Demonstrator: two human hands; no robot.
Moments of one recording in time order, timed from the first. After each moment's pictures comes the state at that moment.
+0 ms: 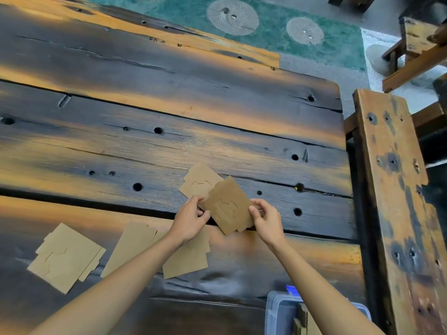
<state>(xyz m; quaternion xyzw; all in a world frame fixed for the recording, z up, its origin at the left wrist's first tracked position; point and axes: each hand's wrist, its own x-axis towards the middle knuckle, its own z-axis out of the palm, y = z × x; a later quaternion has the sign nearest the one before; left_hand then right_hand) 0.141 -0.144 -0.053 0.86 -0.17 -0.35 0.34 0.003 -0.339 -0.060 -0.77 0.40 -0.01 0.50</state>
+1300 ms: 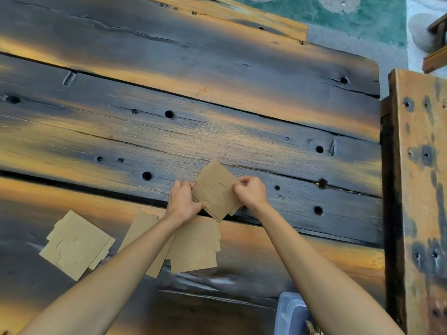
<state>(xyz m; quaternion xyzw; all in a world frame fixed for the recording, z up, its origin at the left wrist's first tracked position) 0.186 -0.130 -0.086 0.91 -0.09 -0.32 0.23 0.116 -0.314 -0.071 -0.73 0.46 0.15 0.48</state>
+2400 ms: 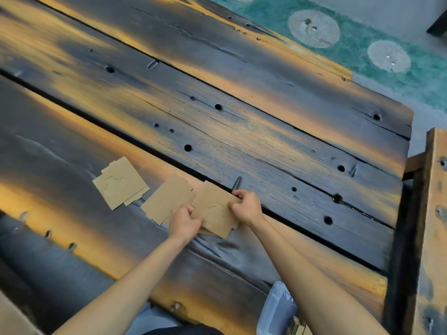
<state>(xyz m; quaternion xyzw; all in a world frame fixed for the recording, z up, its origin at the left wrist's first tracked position) 0.045 -0.045 -0.062 0.86 0.18 -0.30 0.37 0.050 -0.234 -0.052 -0.82 0.30 0.24 0.43</state>
